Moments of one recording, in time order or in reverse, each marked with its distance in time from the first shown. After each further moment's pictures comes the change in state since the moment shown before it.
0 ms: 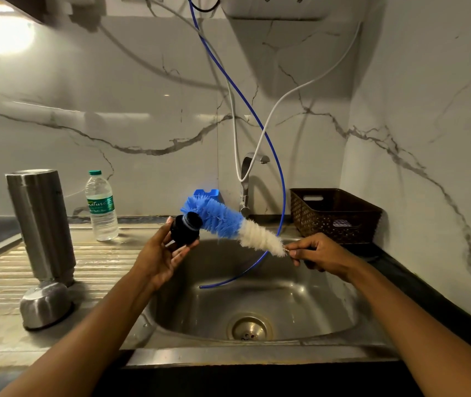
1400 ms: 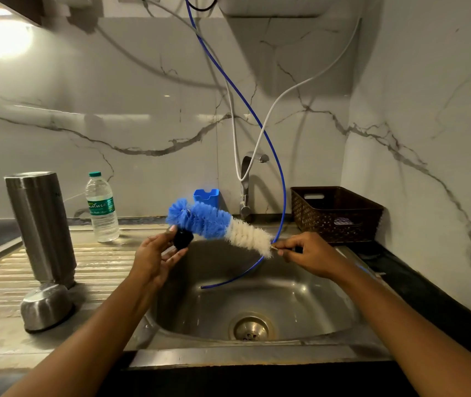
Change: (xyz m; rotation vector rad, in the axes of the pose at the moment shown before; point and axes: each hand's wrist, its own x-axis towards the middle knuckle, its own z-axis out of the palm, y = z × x) left_hand 0.019 -0.005 -0.014 0.088 0.203 0.167; right_hand 0.010 -0.001 0.016 -0.383 0.089 -0.182
